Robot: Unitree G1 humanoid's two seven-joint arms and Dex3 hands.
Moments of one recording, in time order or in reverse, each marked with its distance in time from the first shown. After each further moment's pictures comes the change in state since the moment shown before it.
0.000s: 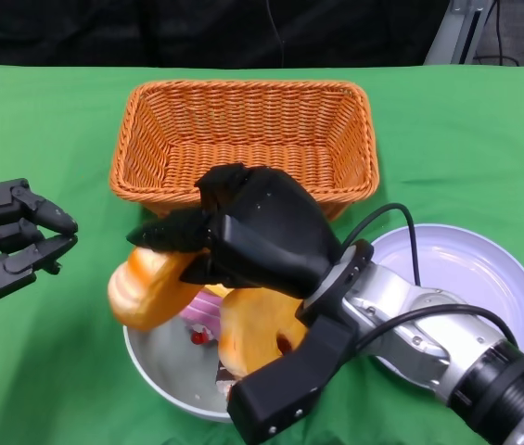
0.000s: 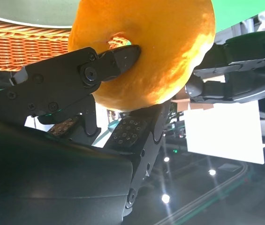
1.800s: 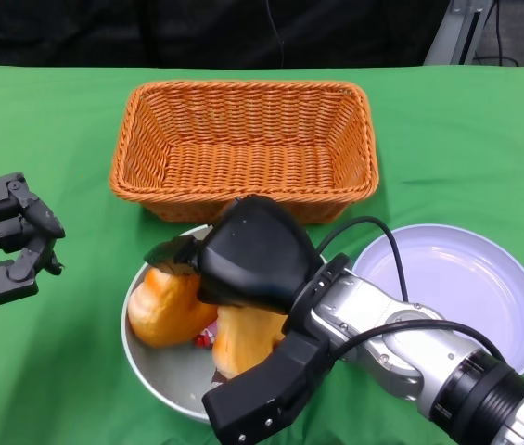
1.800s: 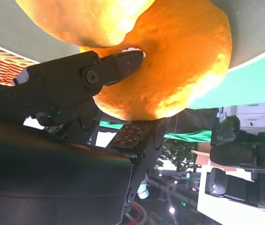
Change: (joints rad) left arm 0.011 -0.007 0.006 -0.027 -0.059 0.001 -0.049; right arm -0.018 0.046 0.097 0.084 -0.154 0.209 0.120
